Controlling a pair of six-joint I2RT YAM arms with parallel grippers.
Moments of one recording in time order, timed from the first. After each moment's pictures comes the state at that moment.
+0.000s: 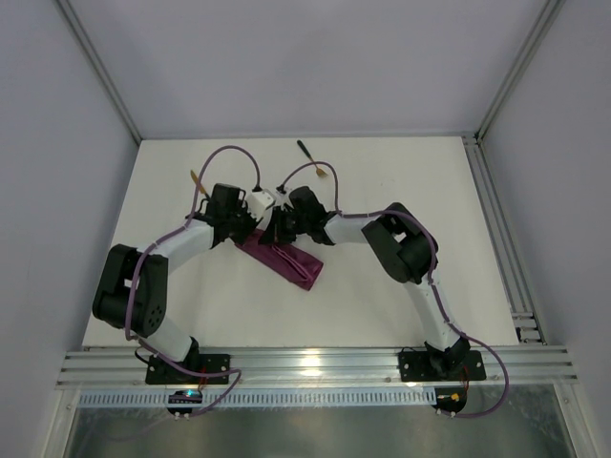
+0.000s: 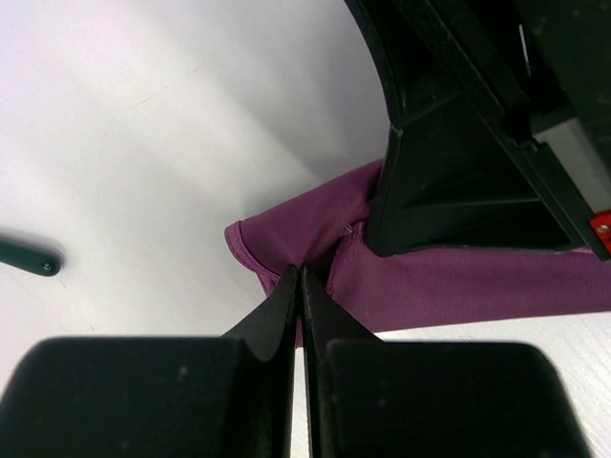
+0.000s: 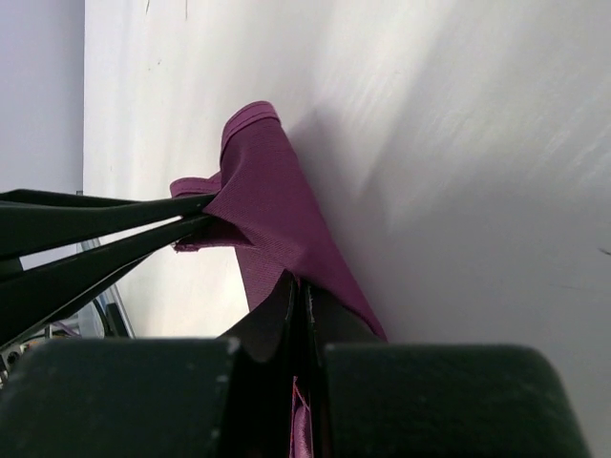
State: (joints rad) left arm -0.31 1.59 0.91 -0.20 0.18 0.48; right arm 0.72 2.26 1.41 0.27 -0.49 0.74
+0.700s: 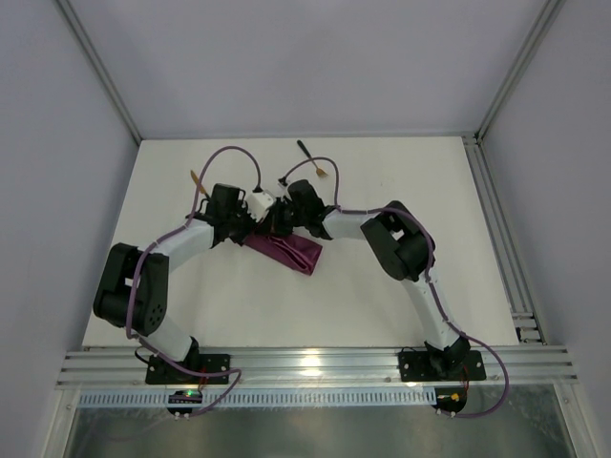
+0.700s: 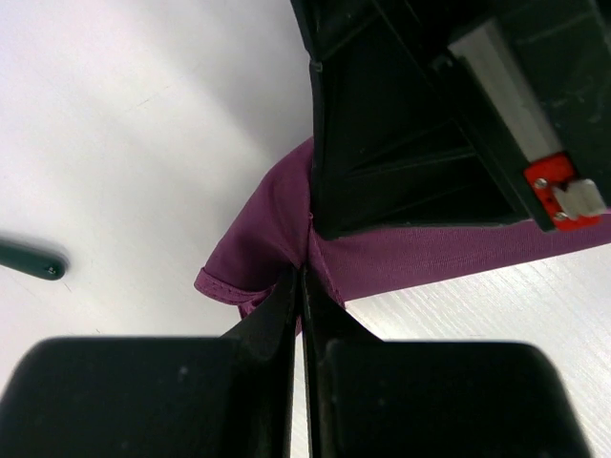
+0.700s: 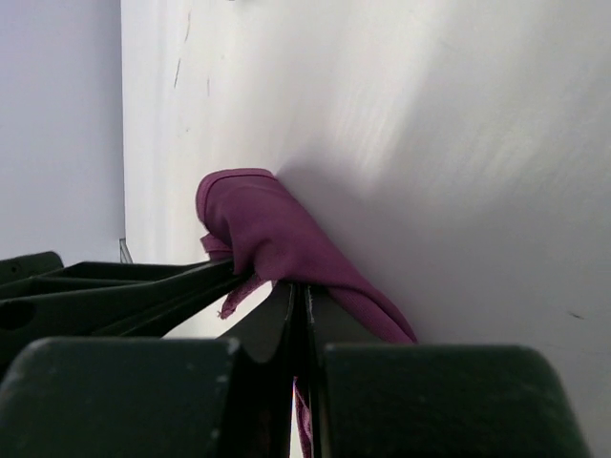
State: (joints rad) left arm -0.31 1.60 0.91 -0.20 0.18 0.51; right arm 0.71 2.29 1.49 0.26 -0.47 0.84
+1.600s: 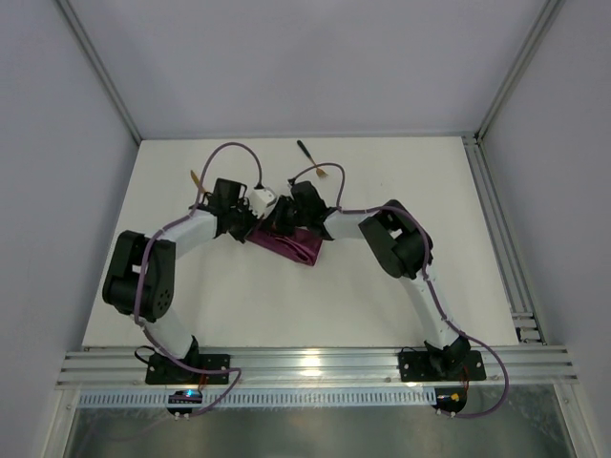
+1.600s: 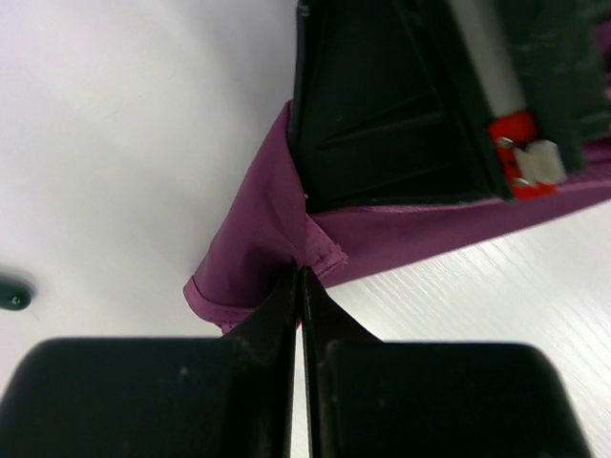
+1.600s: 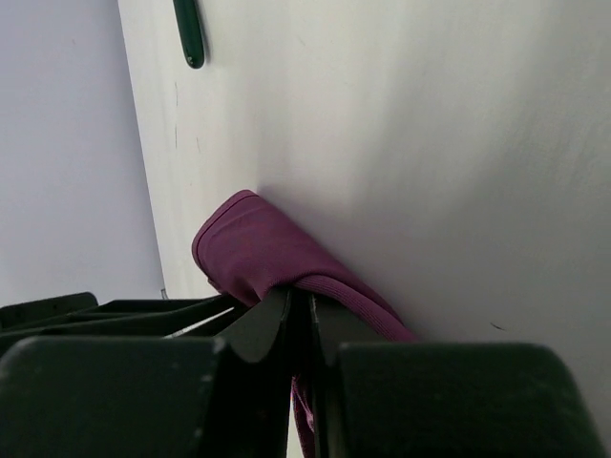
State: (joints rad) left arm -0.29 1.67 0.98 -0.27 0.25 0.50; right arm 0.69 2.33 1.48 0.32 -0.40 1.05
